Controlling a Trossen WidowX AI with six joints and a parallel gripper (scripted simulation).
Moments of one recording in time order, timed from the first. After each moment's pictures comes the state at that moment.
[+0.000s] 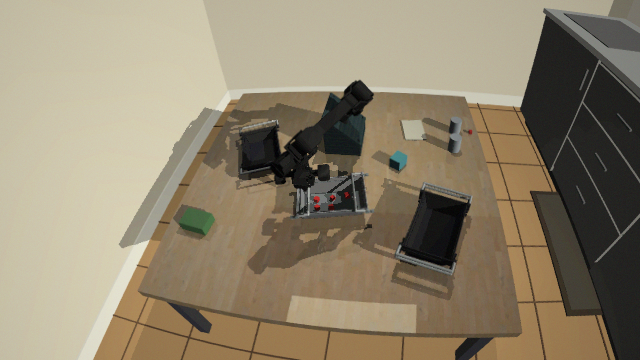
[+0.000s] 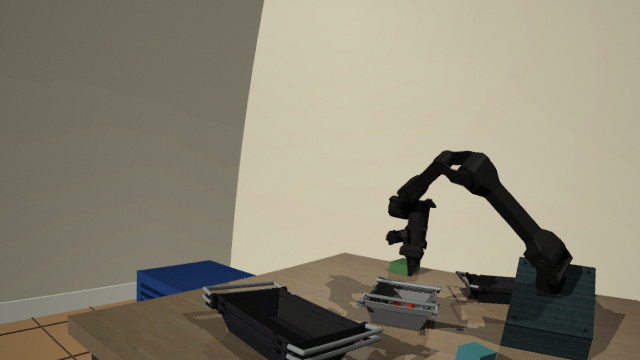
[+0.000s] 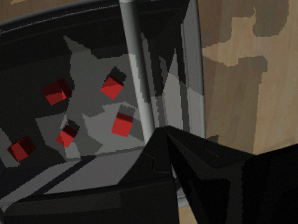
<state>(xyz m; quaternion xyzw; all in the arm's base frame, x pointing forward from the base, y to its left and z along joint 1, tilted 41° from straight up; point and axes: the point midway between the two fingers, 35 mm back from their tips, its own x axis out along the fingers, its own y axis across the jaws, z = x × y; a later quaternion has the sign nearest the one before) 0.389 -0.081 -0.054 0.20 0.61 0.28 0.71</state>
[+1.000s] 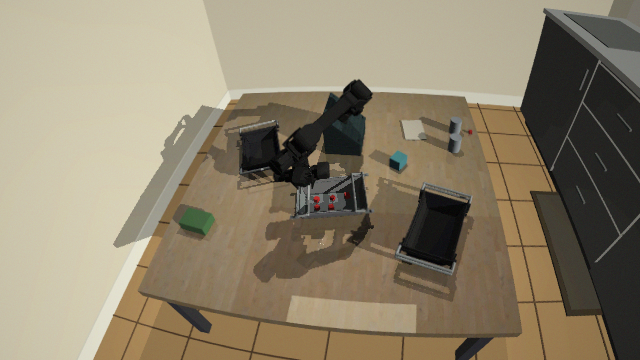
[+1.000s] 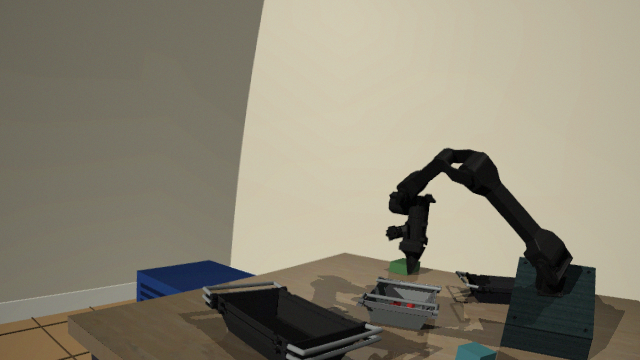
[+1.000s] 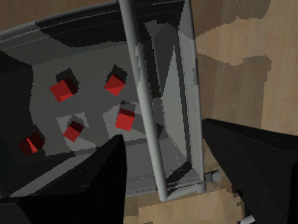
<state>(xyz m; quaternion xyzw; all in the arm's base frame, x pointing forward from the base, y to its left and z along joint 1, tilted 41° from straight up) 0.389 -0.089 -0.042 0.21 0.62 0.28 0.70</state>
